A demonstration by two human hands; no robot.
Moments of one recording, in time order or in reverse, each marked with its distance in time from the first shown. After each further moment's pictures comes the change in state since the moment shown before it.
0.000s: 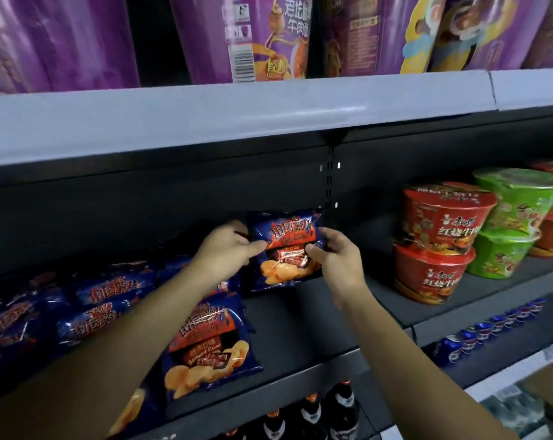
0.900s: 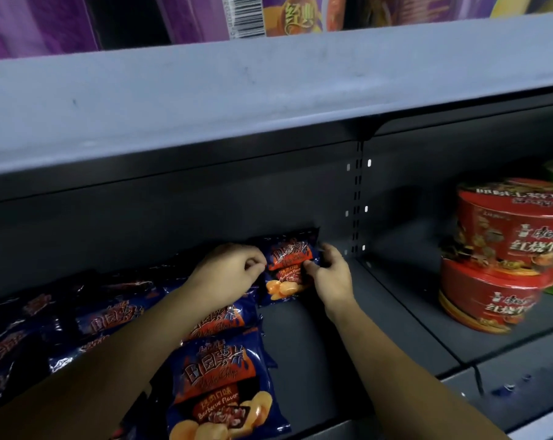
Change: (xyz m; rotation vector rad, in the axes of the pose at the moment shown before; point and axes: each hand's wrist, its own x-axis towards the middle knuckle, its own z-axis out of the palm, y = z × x) left_hand 0.044 -0.042 -0.011 0.570 -0.041 0.289; right_hand 0.068 0.071 0.050 -0.100 0.015 0.065
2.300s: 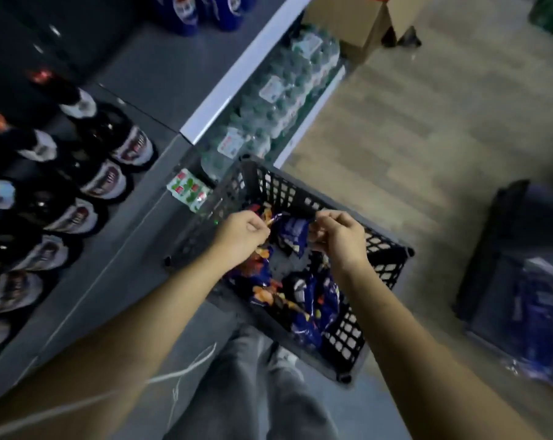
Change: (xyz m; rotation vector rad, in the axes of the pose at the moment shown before) left_hand -0.321 0.200 0.425 -0.394 -1.002 -0.108; right_hand -0.445 0.261 -0.337 0.212 0.794 0.669
